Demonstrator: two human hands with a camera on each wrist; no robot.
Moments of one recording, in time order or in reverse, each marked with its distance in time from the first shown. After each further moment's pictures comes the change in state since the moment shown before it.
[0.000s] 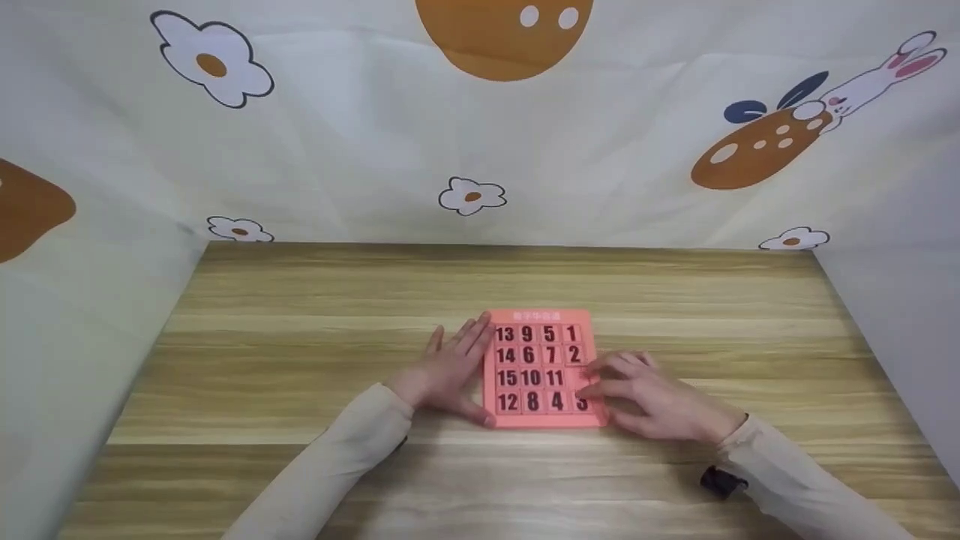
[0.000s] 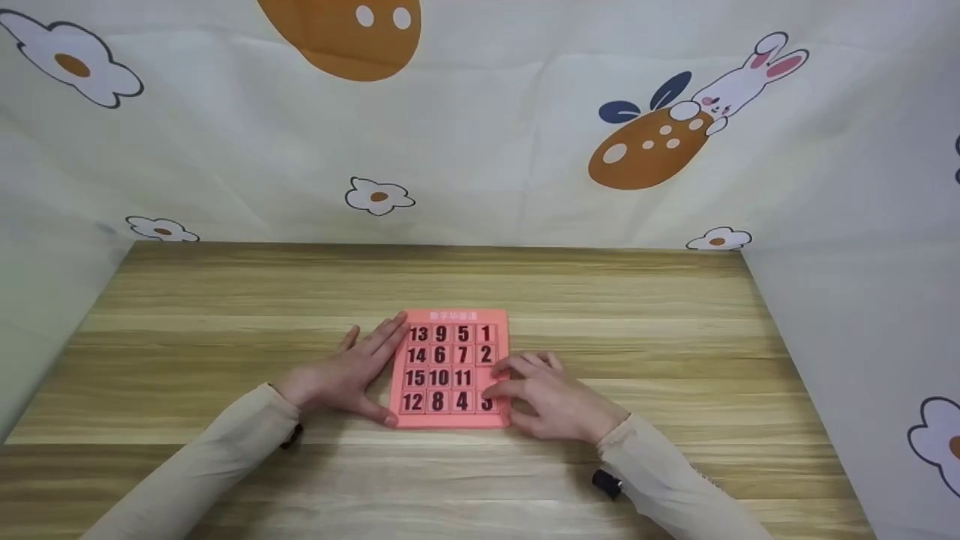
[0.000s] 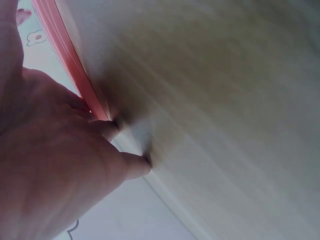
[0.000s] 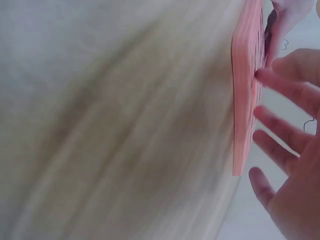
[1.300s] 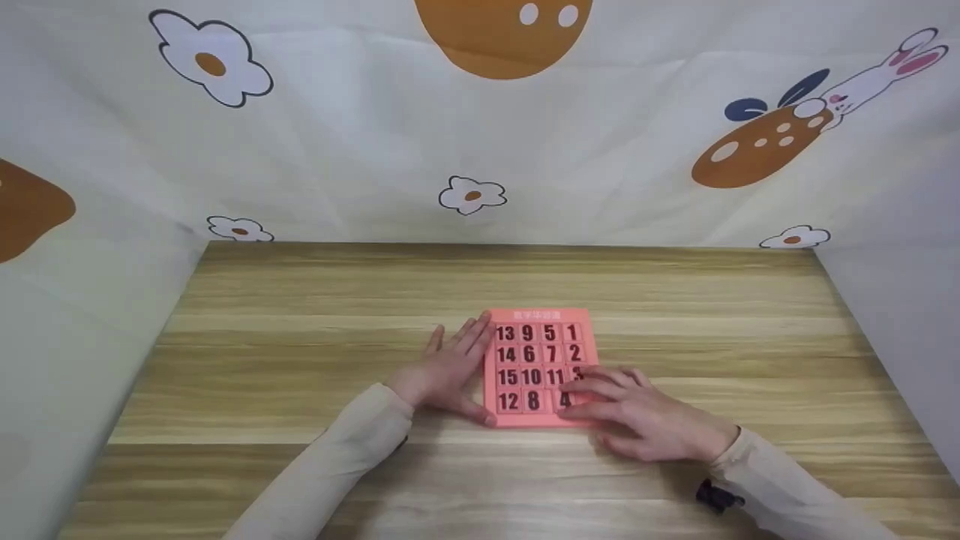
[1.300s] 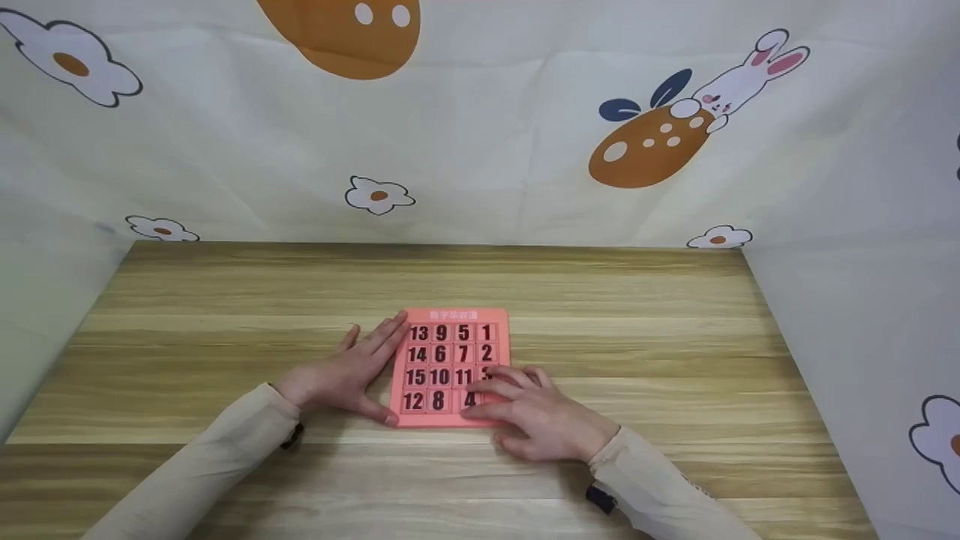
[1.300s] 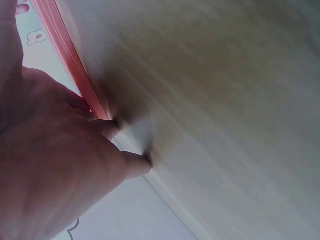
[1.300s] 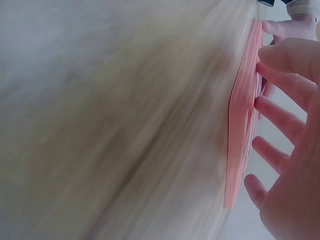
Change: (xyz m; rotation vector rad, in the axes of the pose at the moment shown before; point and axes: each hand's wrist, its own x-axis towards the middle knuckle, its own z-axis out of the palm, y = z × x) left_hand 0.000 0.000 -0.001 -0.001 -0.007 -0.001; right_hand -0.002 -0.019 0.009 -0.050 -0.046 -0.085
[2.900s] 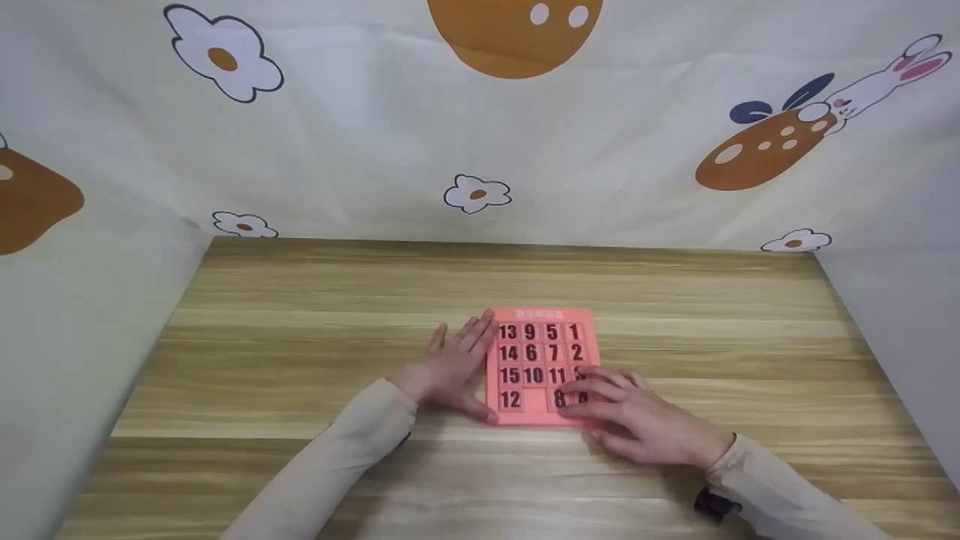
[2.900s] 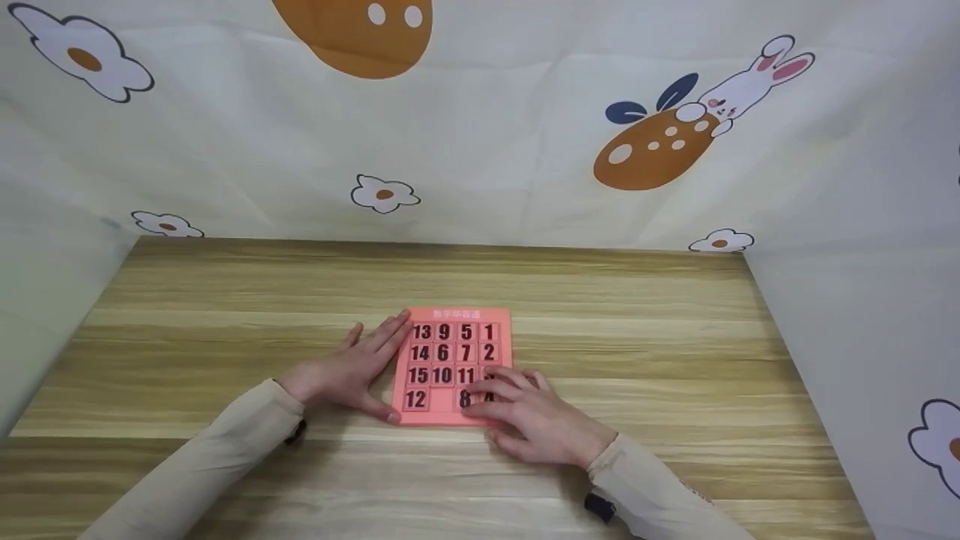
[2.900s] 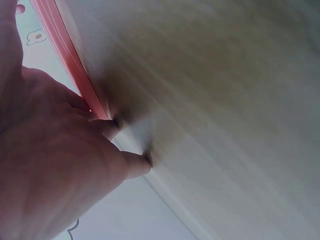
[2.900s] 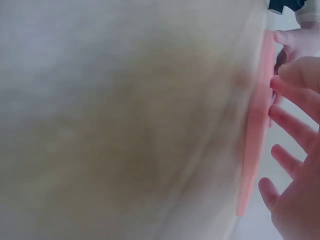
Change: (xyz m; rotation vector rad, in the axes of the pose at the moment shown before) left_hand 0.001 0.001 0.000 0.021 -0.015 -0.031; right_hand 0.004 -0.006 0.009 0.018 0.087 -0.014
